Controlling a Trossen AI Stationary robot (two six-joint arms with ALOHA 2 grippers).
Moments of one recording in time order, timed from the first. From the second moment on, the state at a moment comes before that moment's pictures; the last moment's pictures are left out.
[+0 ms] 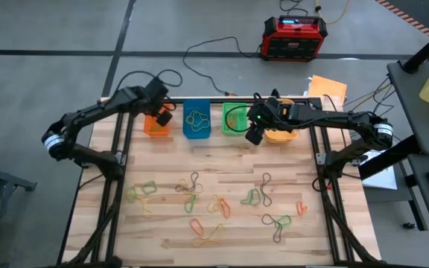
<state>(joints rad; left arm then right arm) 0.74 1.36 1.07 -0.86 -0.38 -0.04 -0.33 1.46 1.14 -0.67 0.33 0.08</state>
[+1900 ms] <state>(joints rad) -0.06 1.16 0.87 -0.62 -0.35 -0.12 -0.04 1.46 1.08 -0.72 0.12 0.06</state>
